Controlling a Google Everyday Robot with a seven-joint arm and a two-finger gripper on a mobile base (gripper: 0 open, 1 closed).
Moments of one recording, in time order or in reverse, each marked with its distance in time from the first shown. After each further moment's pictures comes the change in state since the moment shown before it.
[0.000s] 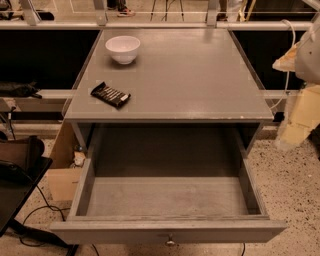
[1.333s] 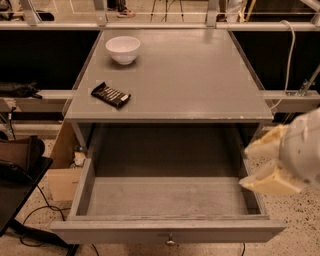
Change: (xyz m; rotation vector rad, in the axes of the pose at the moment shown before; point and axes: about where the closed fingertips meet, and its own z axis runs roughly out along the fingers) arm -0.014 0.102 0.052 0.063 -0.218 0.046
